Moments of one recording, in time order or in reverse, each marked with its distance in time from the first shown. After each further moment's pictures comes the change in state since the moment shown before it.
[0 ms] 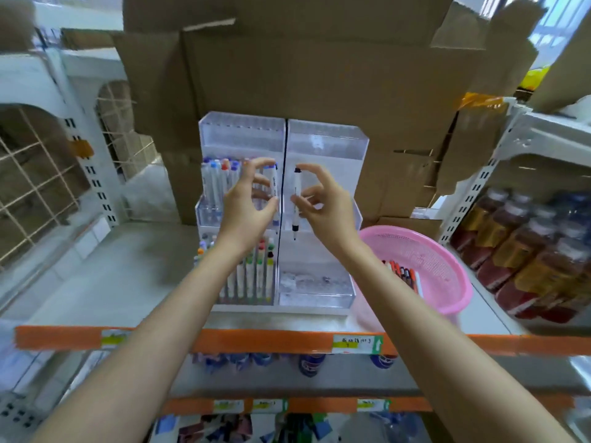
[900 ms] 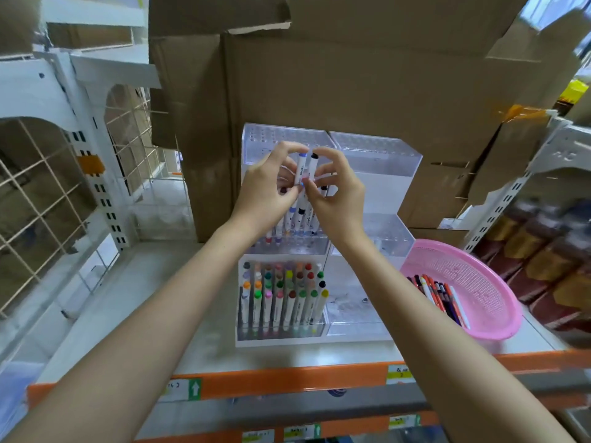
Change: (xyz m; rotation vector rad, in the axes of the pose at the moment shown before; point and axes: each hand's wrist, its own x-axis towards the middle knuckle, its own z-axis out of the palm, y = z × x) left_hand 0.080 -0.047 -0.053 0.019 -0.119 0.240; right_hand 0.063 -0.015 0.085 -0.095 0.260 -0.077
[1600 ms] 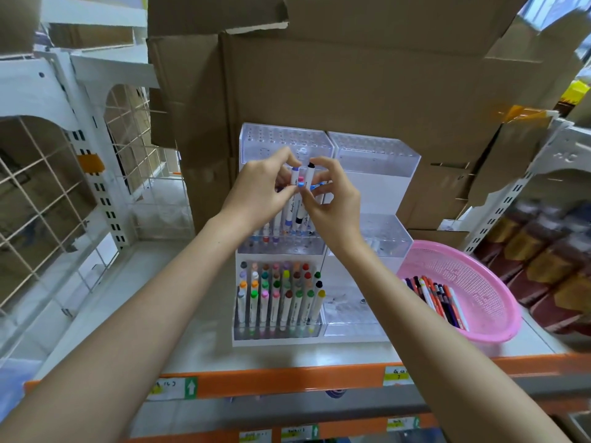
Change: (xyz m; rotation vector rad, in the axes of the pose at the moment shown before) left_hand 0.006 -0.004 -0.006 0.219 -0.108 0.006; right_hand -0.007 0.009 -0.001 0.000 -0.040 -0.028
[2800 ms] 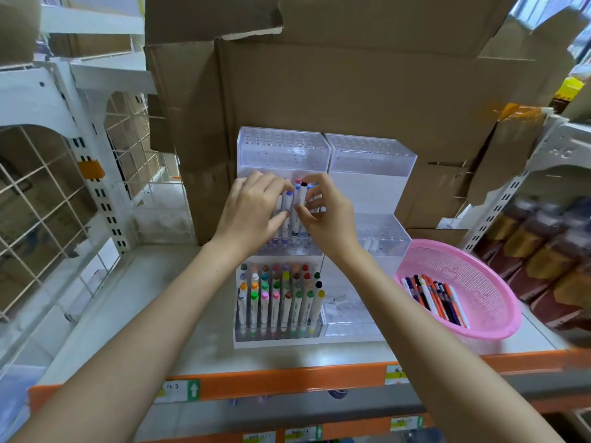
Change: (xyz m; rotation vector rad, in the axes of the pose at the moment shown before) left_hand -0.027 -0.011 0.010 0.397 0.026 0.142; right_hand -0.012 0.008 -0.001 -0.072 -0.144 0.067
